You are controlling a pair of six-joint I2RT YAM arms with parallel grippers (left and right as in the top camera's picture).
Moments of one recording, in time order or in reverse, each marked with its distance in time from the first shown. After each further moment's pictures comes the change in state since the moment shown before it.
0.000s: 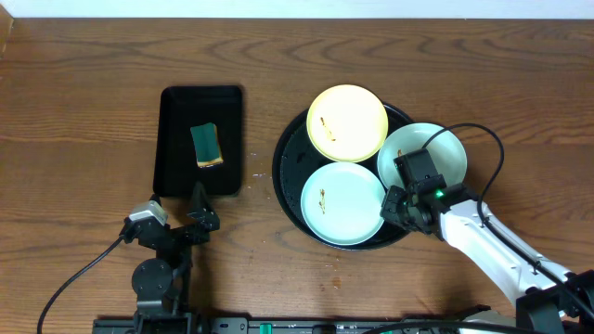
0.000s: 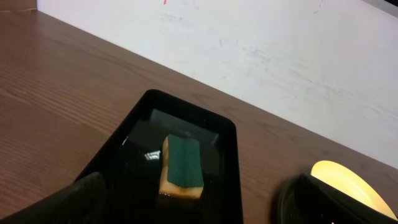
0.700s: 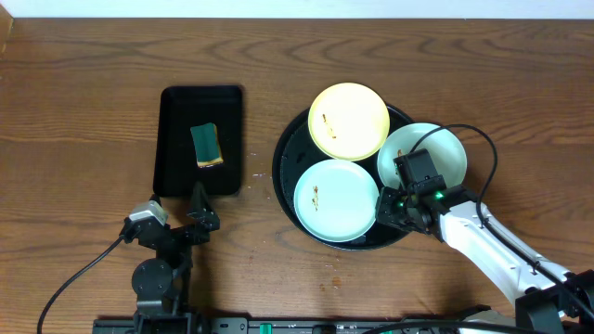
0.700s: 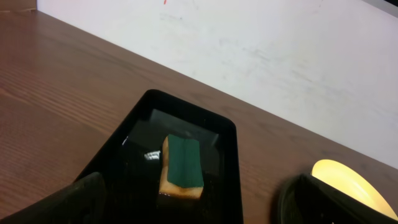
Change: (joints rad) left arm 0.000 0.000 0.000 0.000 0.000 0.000; right arm 0.002 -0.001 -0.011 0.045 -0.133 -0.089
